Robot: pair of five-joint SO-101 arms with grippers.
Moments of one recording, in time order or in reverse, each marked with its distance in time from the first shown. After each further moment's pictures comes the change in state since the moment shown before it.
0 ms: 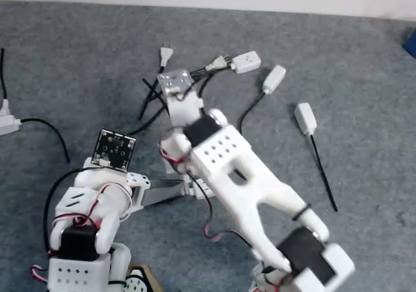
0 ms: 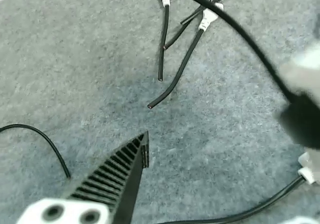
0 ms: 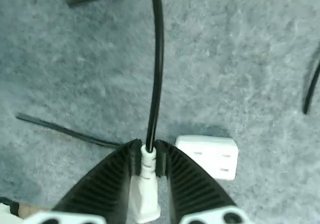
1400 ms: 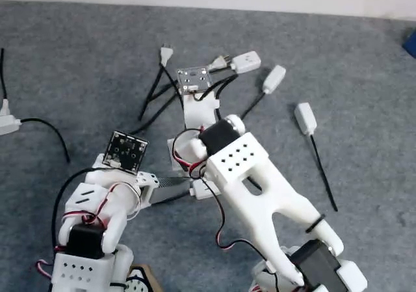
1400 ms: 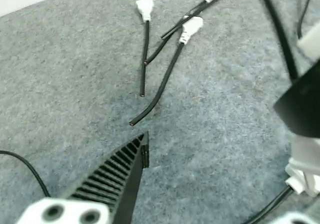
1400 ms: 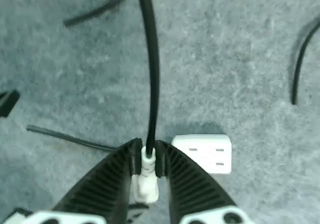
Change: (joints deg) left arm 4.2 0.1 3.3 -6.5 0.1; right arm 1.8 -6.2 2.3 0.8 -2.9
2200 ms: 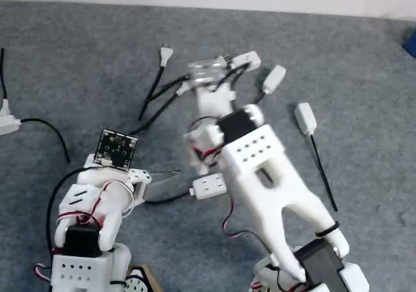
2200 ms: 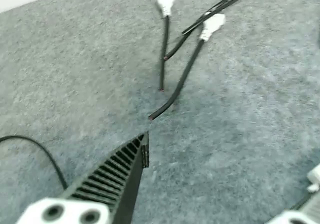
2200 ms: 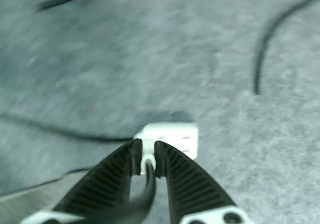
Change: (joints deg) left arm -5.3 0.0 0.2 -0.2 -0.1; right arm 8.2 -0.4 -1.0 4.1 6.2
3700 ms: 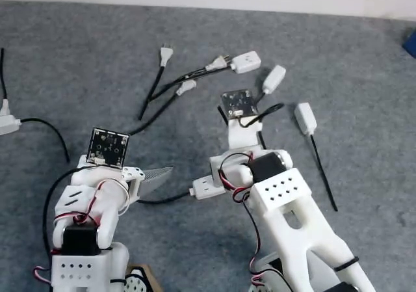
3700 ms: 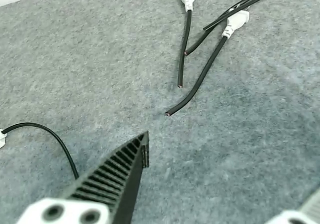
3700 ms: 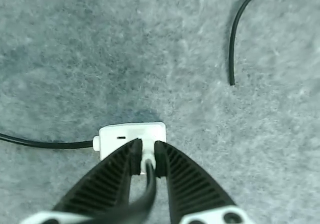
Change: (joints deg) left arm -3.4 0.0 1.1 -1.2 0.0; right arm 4.7 -20.4 32.4 -18.7 5.2
